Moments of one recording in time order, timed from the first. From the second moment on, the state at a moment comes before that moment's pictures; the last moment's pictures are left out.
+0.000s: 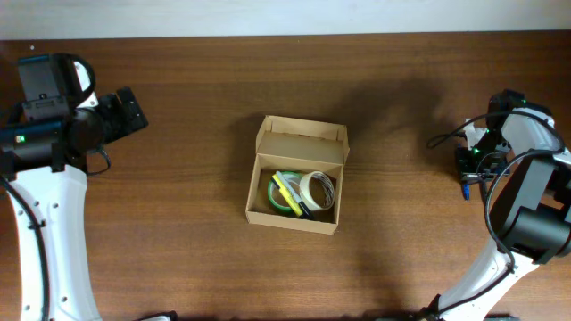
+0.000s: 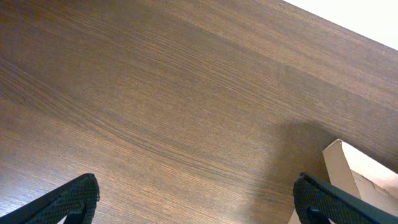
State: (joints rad) left arm 0.19 1.45 1.60 -1.07 -0.02 -0.22; right arm -0.39 2.11 1.50 -1.06 0.07 -0.32
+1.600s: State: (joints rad) left arm 0.19 1.45 1.60 -1.06 -0.02 -0.22; right arm -0.37 2.10 1.96 -1.38 0.05 -0.26
